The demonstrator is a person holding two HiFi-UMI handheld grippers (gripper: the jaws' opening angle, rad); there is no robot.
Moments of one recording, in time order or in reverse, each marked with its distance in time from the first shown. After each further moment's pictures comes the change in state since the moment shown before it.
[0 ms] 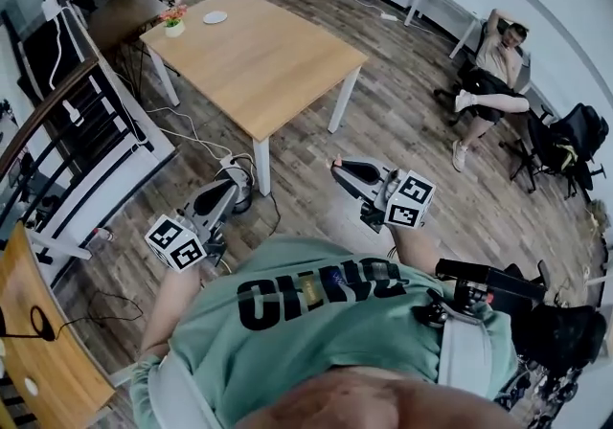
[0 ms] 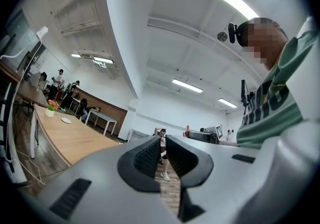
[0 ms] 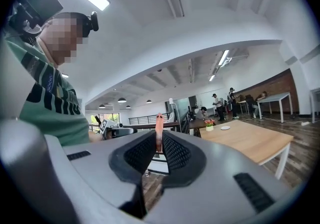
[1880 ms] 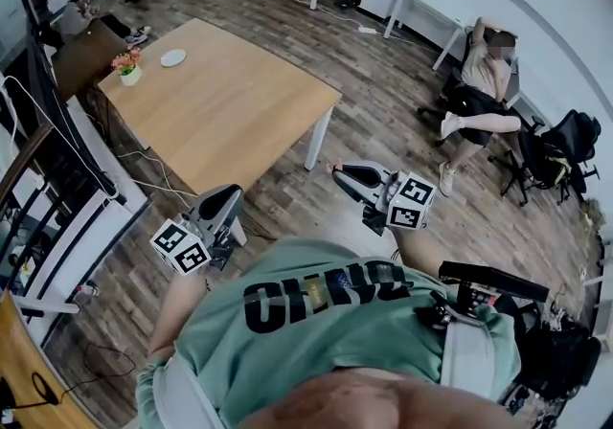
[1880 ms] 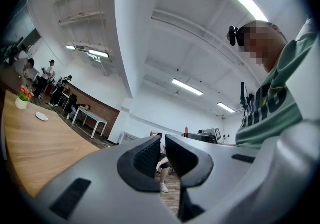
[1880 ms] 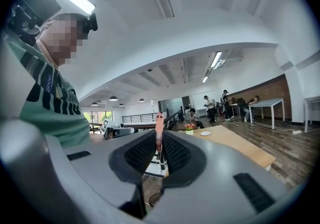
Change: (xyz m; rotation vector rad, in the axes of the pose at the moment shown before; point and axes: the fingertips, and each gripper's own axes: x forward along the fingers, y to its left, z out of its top) left arm 0.267 0.109 0.023 -0.035 -0.027 -0.091; right arm -0.024 -0.268 0.060 -0.013 0.021 -0.059
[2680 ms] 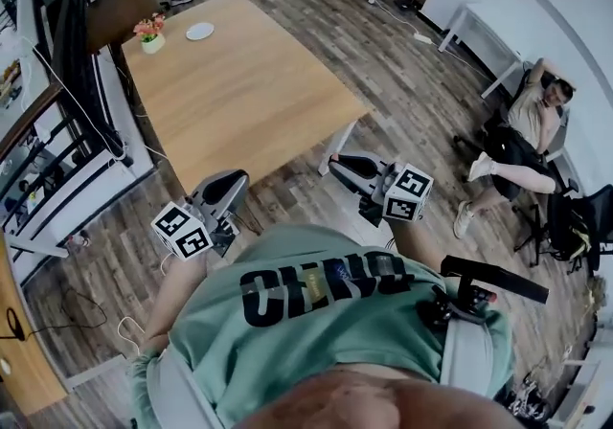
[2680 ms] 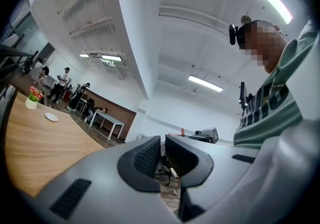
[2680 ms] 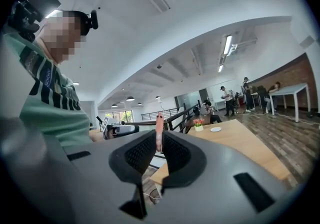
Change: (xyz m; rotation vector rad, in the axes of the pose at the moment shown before) left arm 0.139 0.068 -0.028 0.020 -0.028 0.183; right arm 0.029 -0.177 -0.015 0.032 0.034 0.252
